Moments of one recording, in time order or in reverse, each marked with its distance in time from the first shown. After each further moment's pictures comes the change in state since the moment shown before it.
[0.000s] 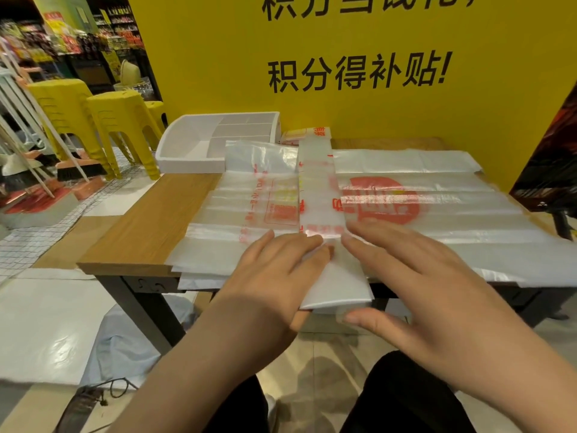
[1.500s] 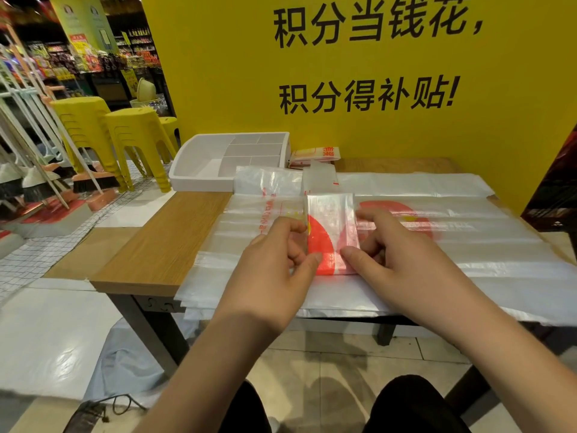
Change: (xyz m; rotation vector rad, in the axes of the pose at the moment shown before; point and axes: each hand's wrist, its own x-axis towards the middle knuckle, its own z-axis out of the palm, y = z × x) left_hand 0.036 -0.004 -0.016 -0.566 0.098 -0.572; right_hand 0.068 0.019 0.017 0.427 0.070 0.296
